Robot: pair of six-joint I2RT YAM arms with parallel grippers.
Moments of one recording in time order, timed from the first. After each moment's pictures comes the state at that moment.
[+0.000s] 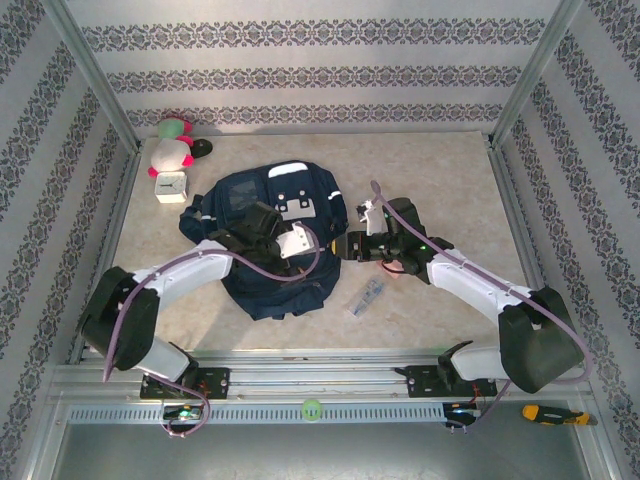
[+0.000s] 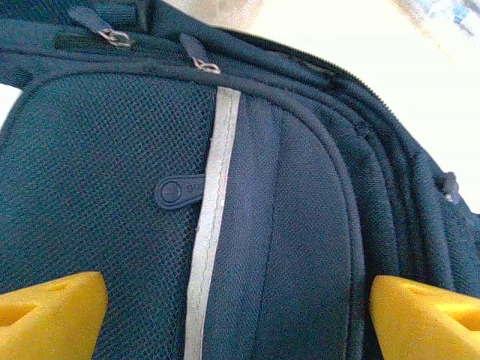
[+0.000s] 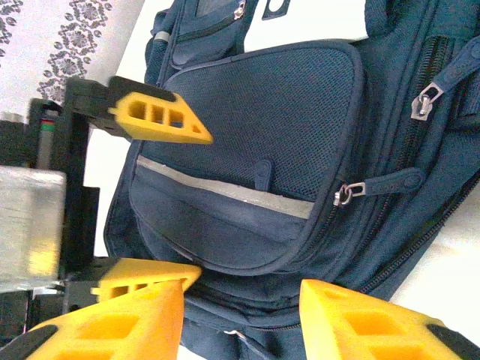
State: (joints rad) left arm -0.55 1.51 0.91 -0.35 0.26 0.61; right arm 0.47 1.34 0.76 -0.10 -0.58 0.49
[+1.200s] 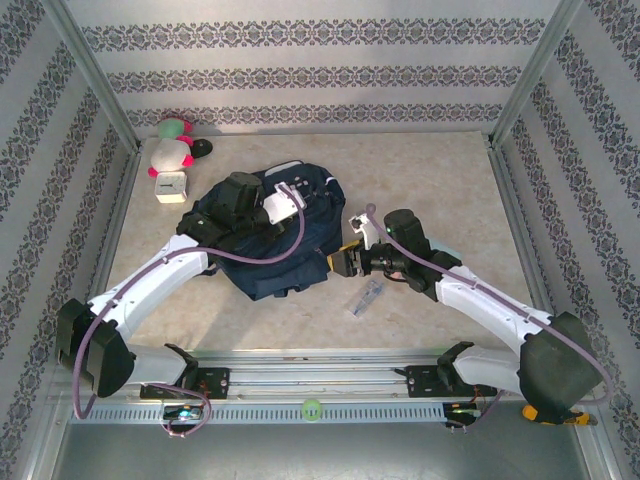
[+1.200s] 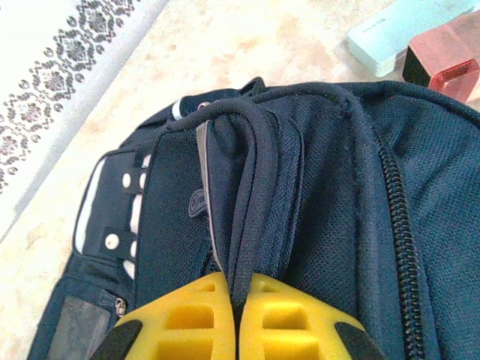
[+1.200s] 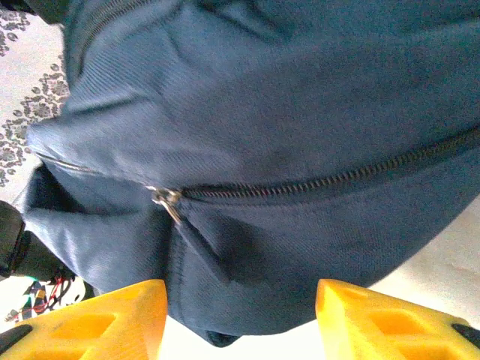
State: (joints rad) left arm -0.50 1.33 1.10 -0.41 0.14 0.55; right arm 0.55 1.18 0.69 -0.09 -0.56 0.30
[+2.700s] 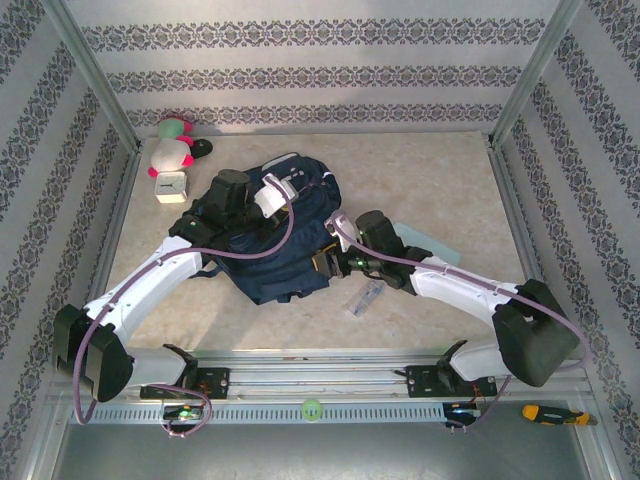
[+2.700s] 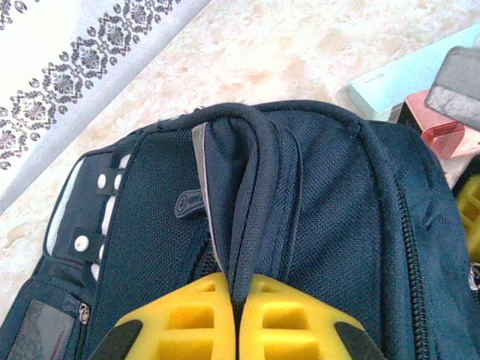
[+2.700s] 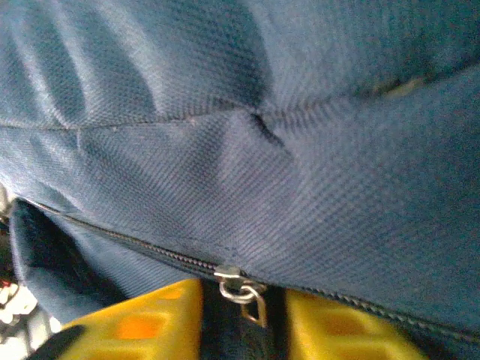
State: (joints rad) left arm -0.45 1.30 1.08 -0.34 0.23 0.43; right arm 0.67 1.38 0.75 0.00 -0.45 0.26
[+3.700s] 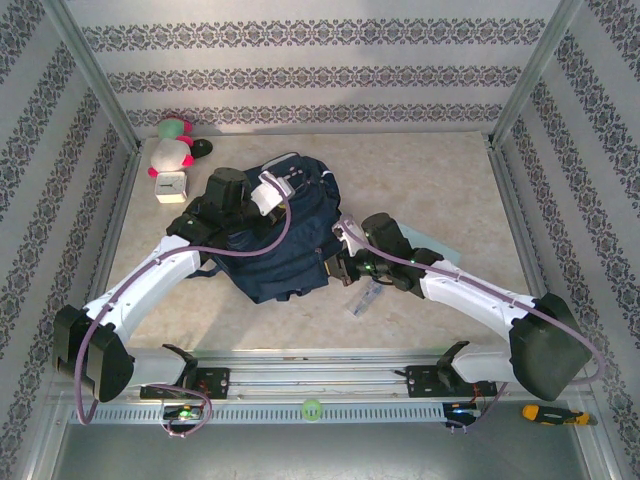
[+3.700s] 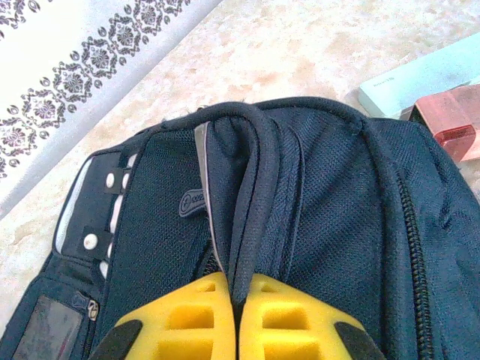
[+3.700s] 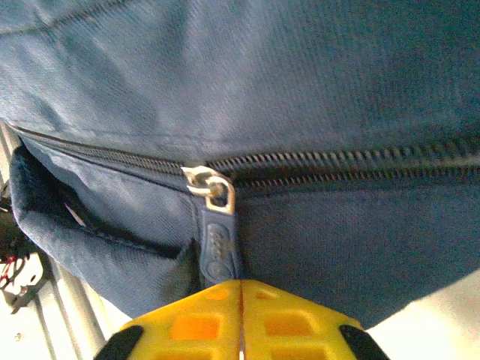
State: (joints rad) left arm -0.42 1.30 1.07 -0.33 0.24 0.43; right arm 0.66 1.28 0.75 -0.18 -0.43 0.26
